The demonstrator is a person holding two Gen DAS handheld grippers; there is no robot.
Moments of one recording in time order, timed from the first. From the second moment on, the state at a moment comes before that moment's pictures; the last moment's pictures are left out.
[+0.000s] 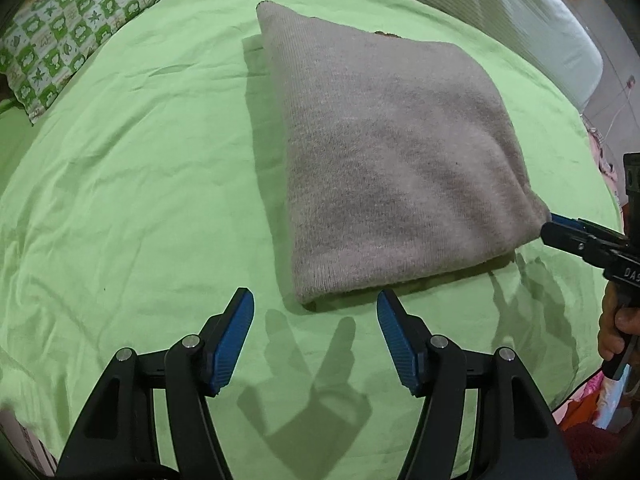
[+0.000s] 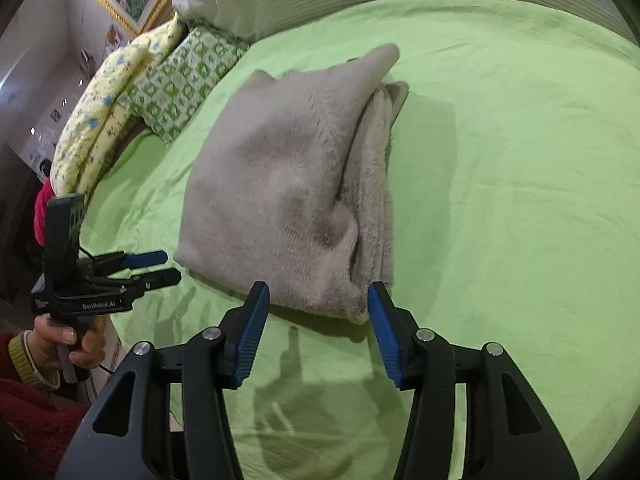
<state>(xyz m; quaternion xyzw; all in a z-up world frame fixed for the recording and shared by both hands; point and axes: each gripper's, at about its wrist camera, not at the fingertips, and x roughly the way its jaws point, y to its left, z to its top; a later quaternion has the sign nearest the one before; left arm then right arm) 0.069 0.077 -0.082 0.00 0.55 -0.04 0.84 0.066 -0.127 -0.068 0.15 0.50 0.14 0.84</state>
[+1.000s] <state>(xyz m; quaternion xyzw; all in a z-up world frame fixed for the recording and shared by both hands) 0.116 0.099 -0.059 -0.11 0.53 -0.01 0.84 0.185 -0.184 -0.057 0.27 0.45 0.10 0.84</state>
